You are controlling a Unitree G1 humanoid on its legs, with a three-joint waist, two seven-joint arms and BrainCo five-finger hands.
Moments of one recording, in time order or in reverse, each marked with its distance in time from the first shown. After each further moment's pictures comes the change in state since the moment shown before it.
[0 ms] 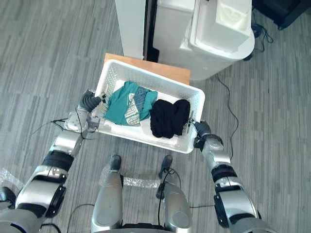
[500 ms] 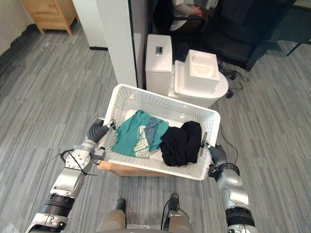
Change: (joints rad) left arm 0.410 -0.121 0.028 -0.339 -0.033 -0.043 -0.104; right arm 0.416 0.034 -0.171 -0.352 -0.051 0.006 0.091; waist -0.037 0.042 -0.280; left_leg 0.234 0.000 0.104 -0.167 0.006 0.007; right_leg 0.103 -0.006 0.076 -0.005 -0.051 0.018
